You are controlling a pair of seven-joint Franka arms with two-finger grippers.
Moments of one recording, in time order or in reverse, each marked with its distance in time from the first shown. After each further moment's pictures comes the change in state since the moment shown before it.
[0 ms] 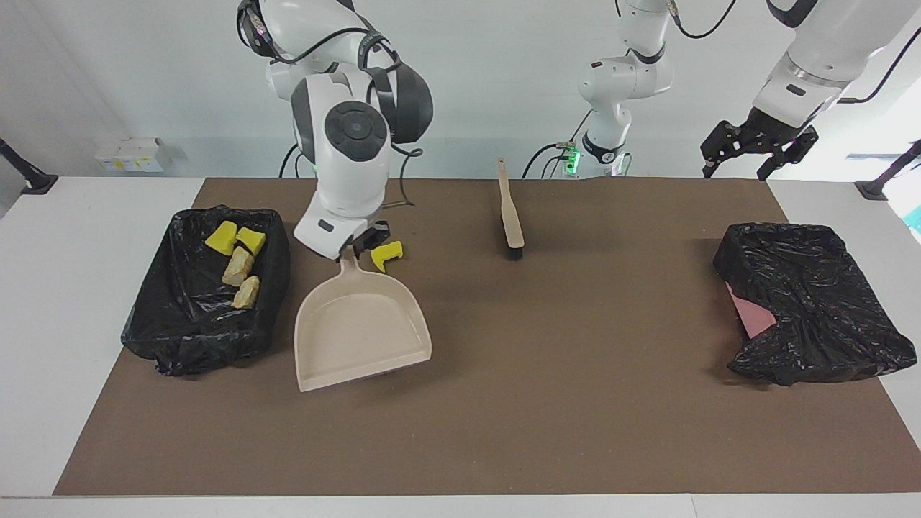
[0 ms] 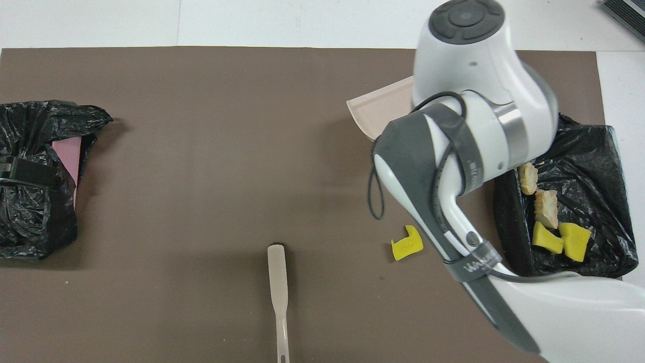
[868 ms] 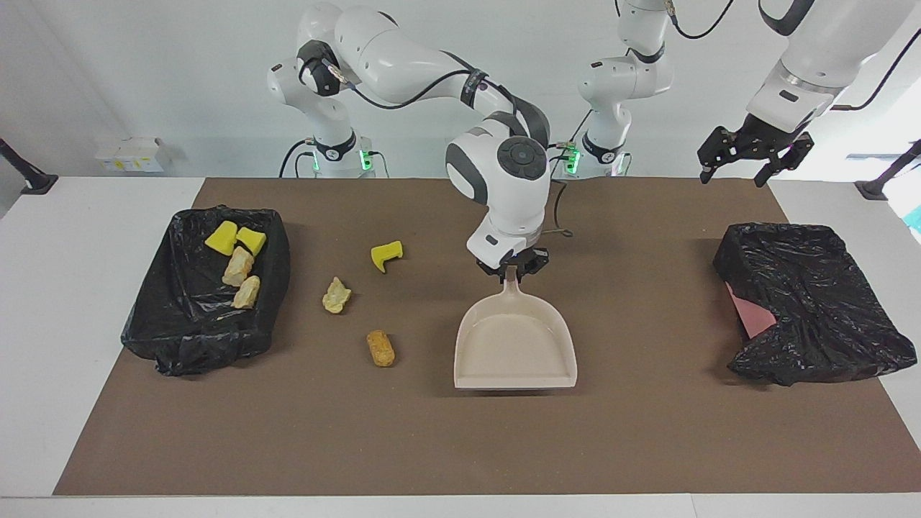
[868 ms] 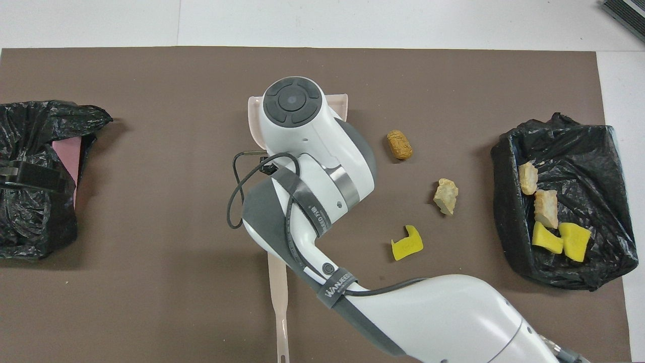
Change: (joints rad) left arm 0.000 -0.021 0.000 -0.046 0.000 0.025 0.023; right arm 0.270 0.203 0.000 0.073 0.187 0.353 0.497
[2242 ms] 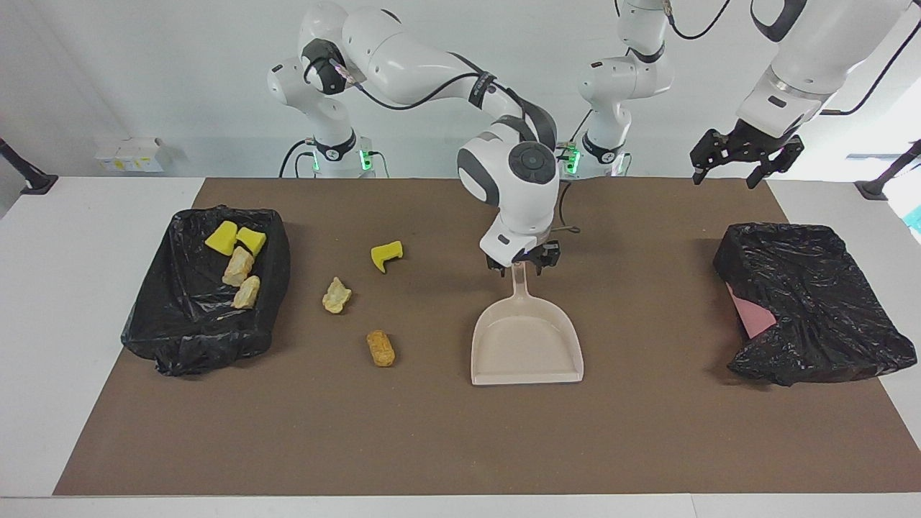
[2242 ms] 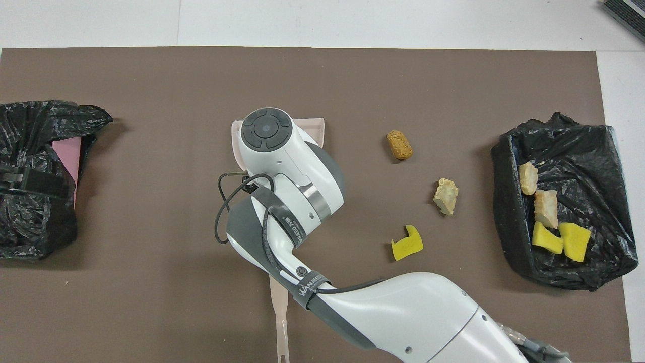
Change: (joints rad) left arm -0.001 -0.004 -0.012 -0.040 -0.001 0.015 0.003; right arm 0.039 -0.061 0.000 -0.112 0.017 0.020 0.001
